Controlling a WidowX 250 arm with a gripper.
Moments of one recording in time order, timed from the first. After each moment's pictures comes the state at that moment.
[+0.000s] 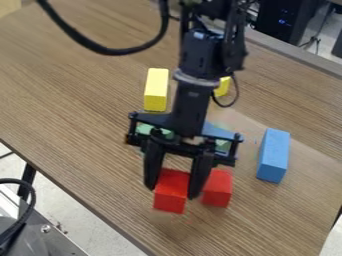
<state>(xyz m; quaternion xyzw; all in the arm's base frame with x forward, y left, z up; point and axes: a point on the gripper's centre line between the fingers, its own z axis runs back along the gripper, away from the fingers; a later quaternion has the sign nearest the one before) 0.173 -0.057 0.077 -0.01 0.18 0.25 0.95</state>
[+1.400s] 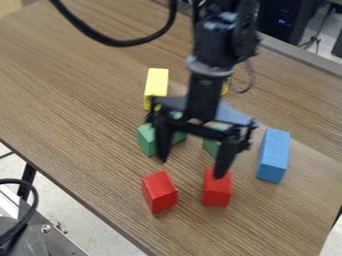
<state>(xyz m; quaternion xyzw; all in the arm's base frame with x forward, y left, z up) 0.209 -0.069 0.084 -0.01 0.06 0.14 0.99</state>
